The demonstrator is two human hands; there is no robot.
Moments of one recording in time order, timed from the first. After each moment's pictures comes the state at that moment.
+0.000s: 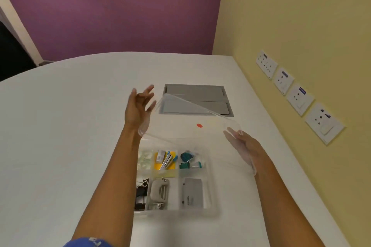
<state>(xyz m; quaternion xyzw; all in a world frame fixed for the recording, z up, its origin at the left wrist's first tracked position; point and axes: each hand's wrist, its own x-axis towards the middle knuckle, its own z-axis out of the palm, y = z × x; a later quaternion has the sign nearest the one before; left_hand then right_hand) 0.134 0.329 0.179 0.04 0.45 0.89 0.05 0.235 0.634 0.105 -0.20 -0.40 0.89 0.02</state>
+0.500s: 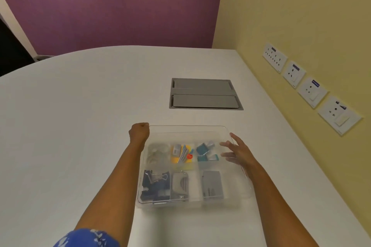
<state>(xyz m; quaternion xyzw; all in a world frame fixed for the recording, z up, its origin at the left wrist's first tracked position) 0.121 0.263 0.093 -0.17 0.81 0.55 0.08 0.250 0.551 0.062 -0.23 -0.72 0.65 -0.03</state>
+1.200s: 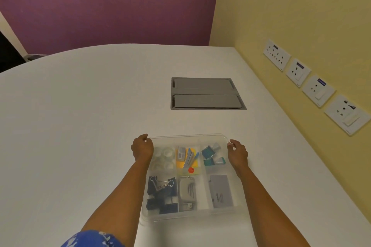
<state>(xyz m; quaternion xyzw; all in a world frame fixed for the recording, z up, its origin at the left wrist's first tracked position) 0.110 0.258 0.030 -0.17 0.83 0.53 0.03 0.209 0.520 0.024 -0.37 -0.82 0.43 0.08</state>
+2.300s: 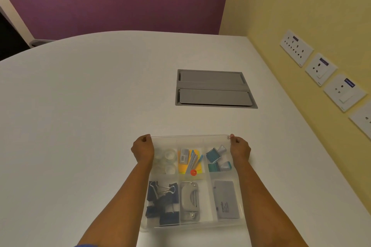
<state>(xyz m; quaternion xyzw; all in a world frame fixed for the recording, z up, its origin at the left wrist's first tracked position) 0.097 0.266 0.023 -0.25 0.78 0.57 0.00 0.150 0.531 0.004 -0.41 -0.79 0.45 0.11</state>
